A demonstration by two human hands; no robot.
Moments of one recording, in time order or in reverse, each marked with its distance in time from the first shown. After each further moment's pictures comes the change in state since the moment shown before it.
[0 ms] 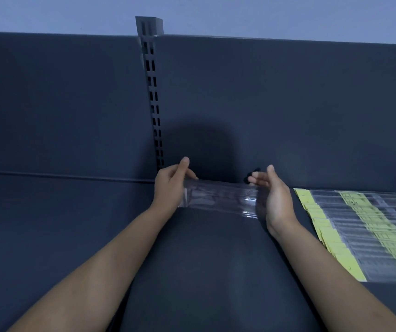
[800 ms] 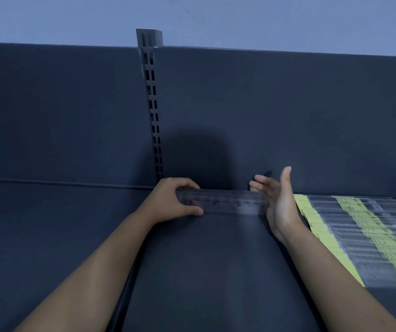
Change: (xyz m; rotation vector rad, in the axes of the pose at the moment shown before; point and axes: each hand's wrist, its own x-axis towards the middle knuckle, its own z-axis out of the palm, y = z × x) left_hand 0.005 0.000 -0.031 0.494 -0.466 0.199; right_hand -0.003 -0.012 -0.011 0.041 -0.145 0.089
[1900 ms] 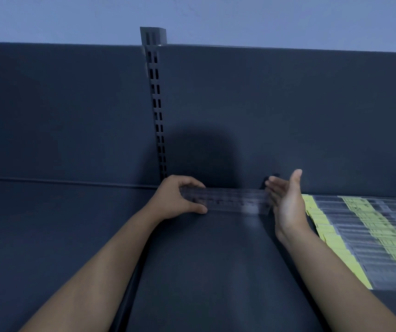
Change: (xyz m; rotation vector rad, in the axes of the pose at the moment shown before) left_hand 0.003 0.002 0.002 -0.137 0.003 -0.101; right_hand -0.006 -0.002 0.008 0.033 0.226 -0.071
